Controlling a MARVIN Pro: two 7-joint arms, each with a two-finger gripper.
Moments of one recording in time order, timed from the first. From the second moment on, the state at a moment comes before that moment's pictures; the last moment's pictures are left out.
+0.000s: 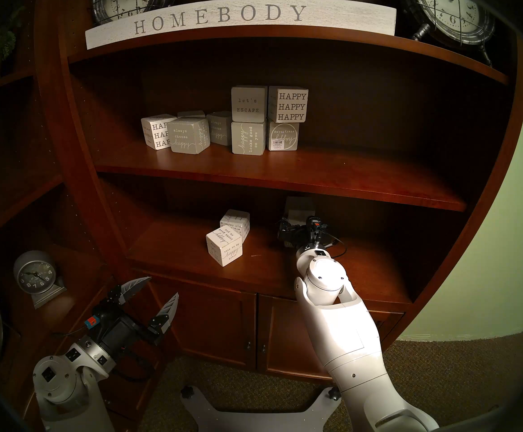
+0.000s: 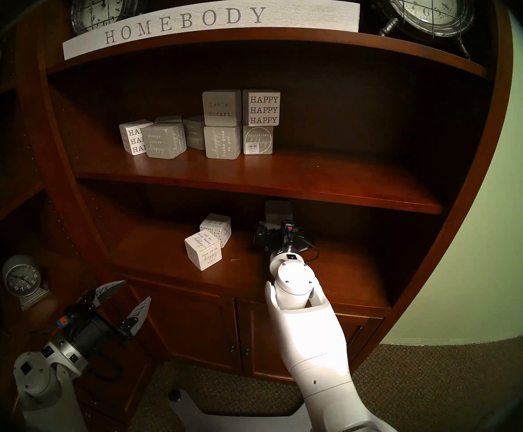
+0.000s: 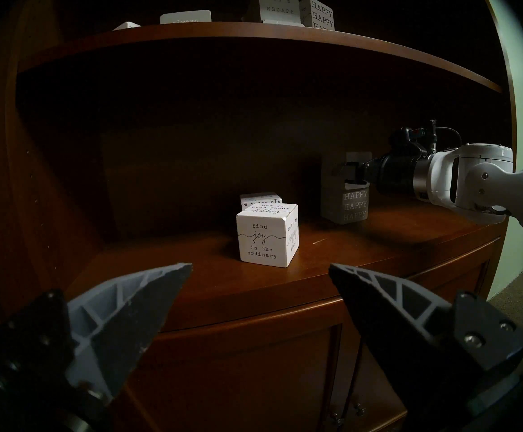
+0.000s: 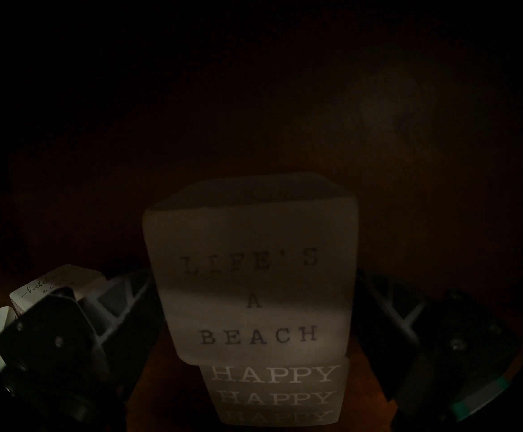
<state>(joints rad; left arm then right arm) 2.07 -1.80 -2.19 -2.12 -0.04 -0.02 -1.06 -1.41 -1.64 1.36 -1.50 0.05 0.11 -0.19</state>
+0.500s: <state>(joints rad) 2.07 -1.80 -2.19 -2.12 -0.04 -0.02 -1.06 -1.41 -1.63 1.36 -1.50 0.05 0.11 -0.19</state>
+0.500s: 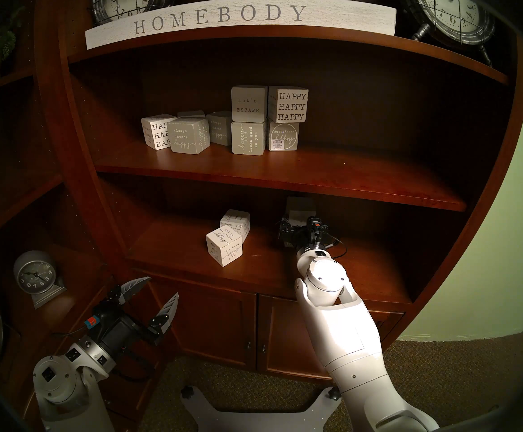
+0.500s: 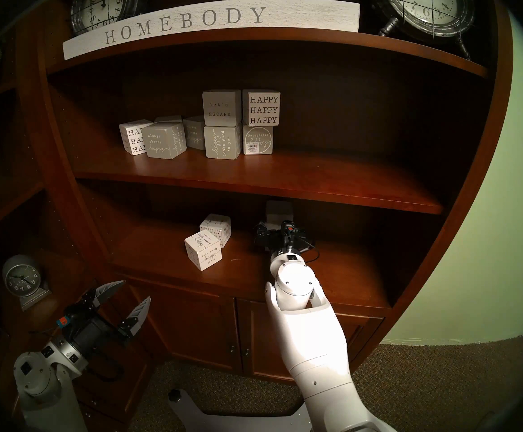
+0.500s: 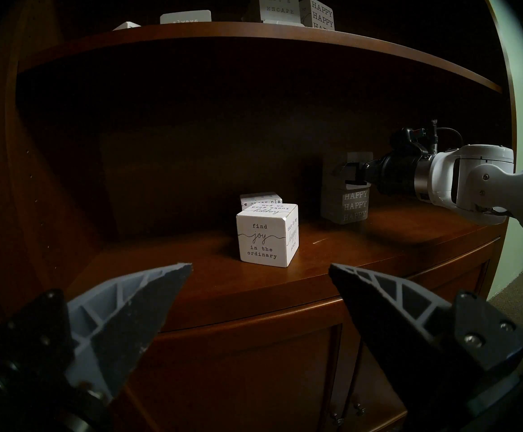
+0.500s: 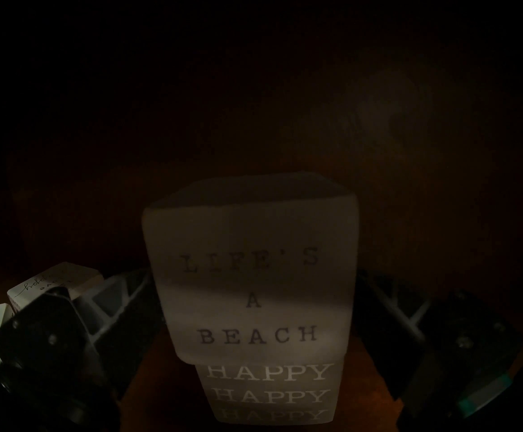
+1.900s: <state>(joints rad) 2.07 -1.80 -2.19 -2.12 -0.04 -0.02 -1.06 -1.43 -1.63 1.35 -1.54 0.01 0.10 -0.20</state>
